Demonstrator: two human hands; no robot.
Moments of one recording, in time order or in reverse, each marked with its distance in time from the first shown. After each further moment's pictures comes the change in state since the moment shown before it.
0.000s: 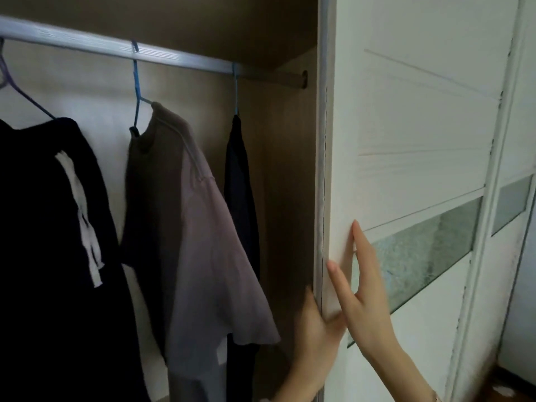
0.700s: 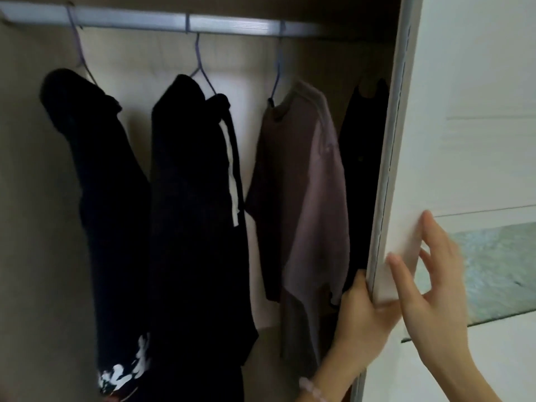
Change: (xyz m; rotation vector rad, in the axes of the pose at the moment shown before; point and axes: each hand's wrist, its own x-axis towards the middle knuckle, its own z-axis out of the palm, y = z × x) left_hand -0.075 0.002 -0.088 -0.110 0.192 -0.088; right_hand -0.068 -0.072 0.055 0.171 -0.034 -0.080
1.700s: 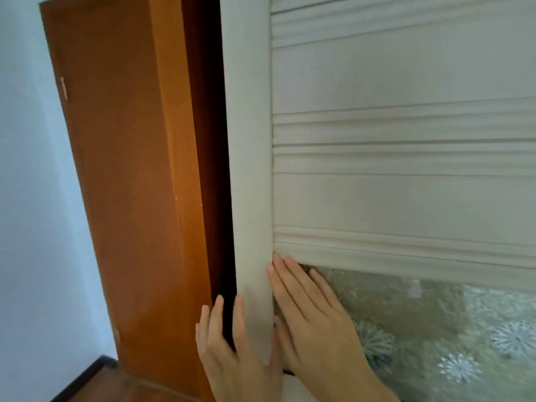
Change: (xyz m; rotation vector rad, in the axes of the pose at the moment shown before) left_hand -0.201 -0.018 -0.356 1.379 1.492 0.354; right_hand -0.156 -0.210 0.265 -0.110 -0.475 -0.819
